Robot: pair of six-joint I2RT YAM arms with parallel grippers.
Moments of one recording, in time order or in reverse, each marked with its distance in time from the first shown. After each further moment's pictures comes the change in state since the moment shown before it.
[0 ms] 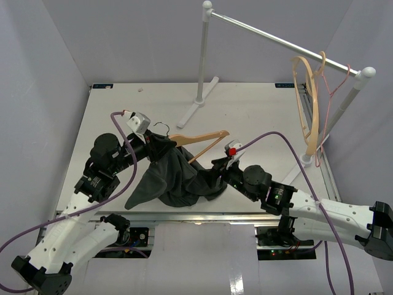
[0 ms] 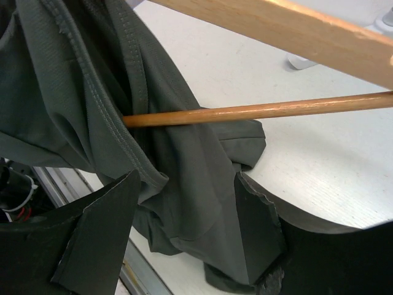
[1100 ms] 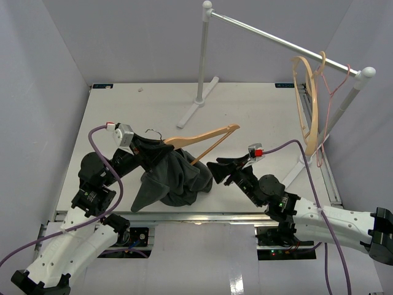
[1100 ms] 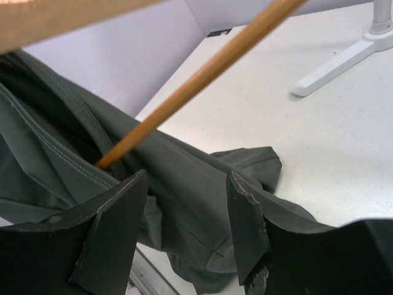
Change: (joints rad) left arm 0.000 -0.174 -0.146 0.259 0.042 -0.129; right arm -0.001 -0.101 -0.189 0.322 0.128 0.218
